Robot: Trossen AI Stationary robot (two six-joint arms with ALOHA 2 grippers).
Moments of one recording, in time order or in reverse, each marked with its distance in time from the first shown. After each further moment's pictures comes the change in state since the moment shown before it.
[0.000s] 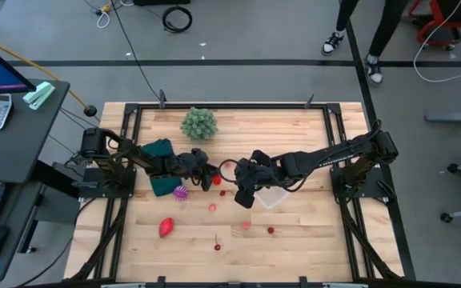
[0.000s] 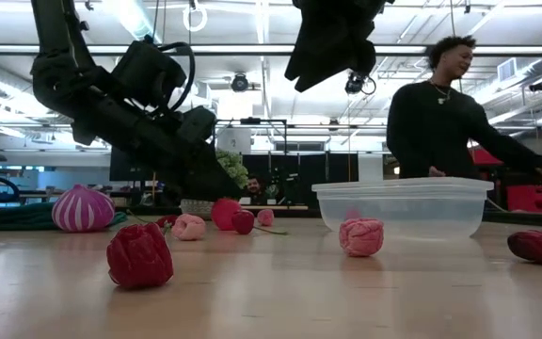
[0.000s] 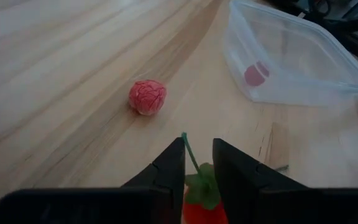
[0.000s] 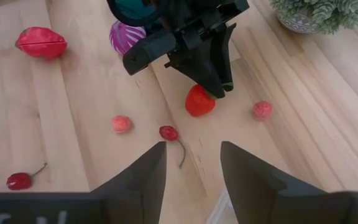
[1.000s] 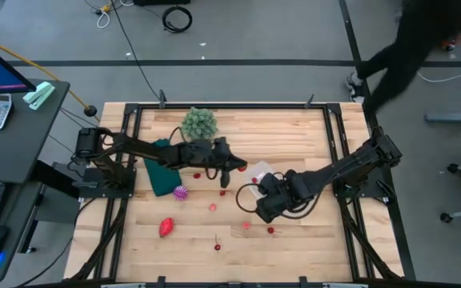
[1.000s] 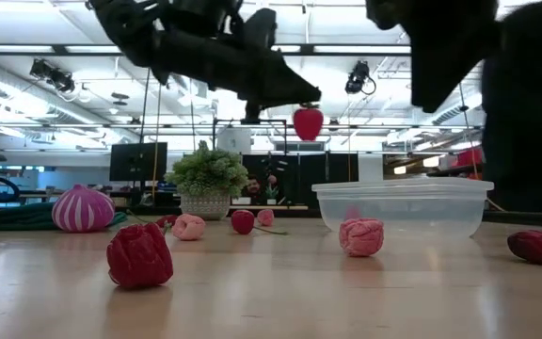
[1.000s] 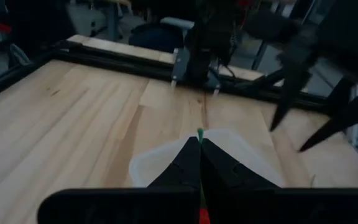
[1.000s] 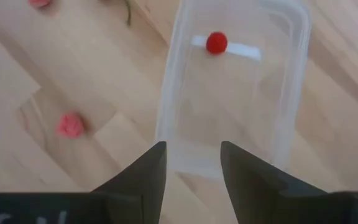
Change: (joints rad) left arm -0.009 -0.038 0.432 -0.231 0.142 0.329; right arm 0.211 0.000 0.000 -0.517 -0.002 0.623
